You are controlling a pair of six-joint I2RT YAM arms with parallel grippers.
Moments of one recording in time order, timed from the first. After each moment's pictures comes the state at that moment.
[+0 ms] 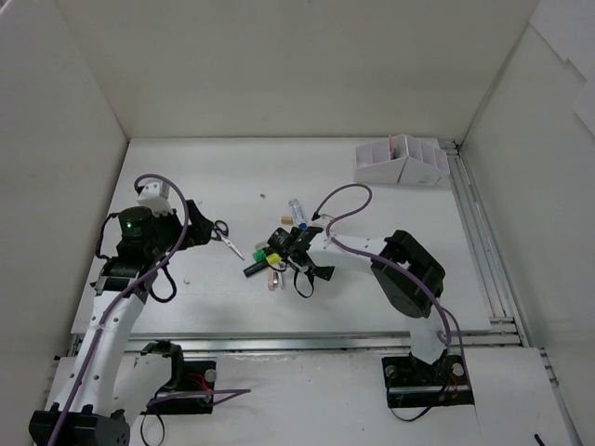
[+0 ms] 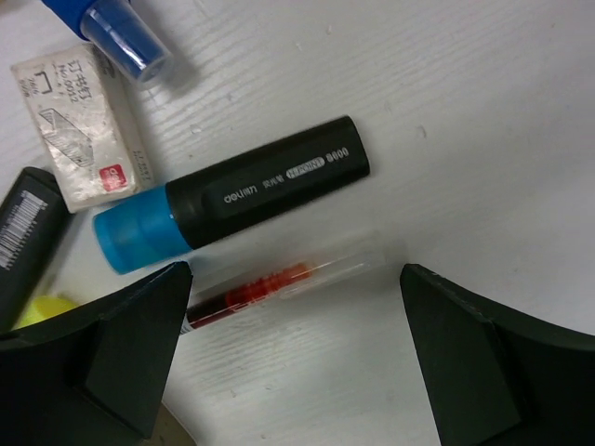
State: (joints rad) left arm -0.08 0.84 0.84 -0.44 0.17 -0.32; right arm 0.92 1.96 1.28 -0.68 0.61 1.31
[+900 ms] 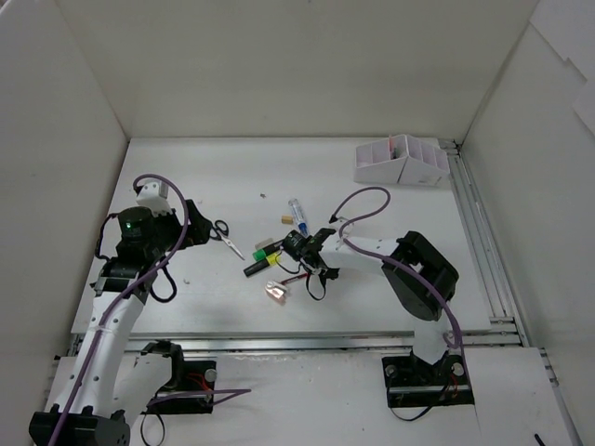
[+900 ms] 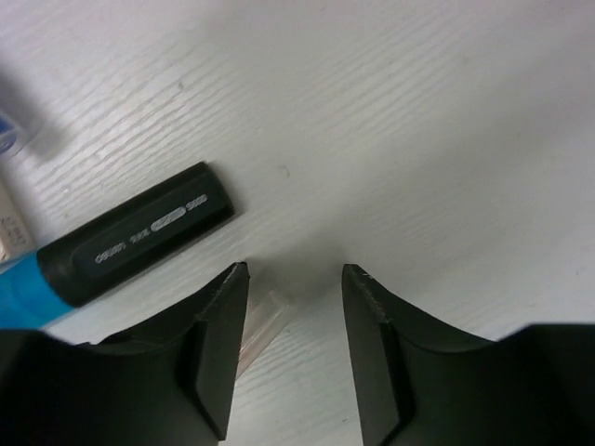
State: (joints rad) left arm -0.08 0.84 0.84 -0.44 0.15 -0.31; right arm 0.89 1.89 1.17 -0.71 0.66 1.37
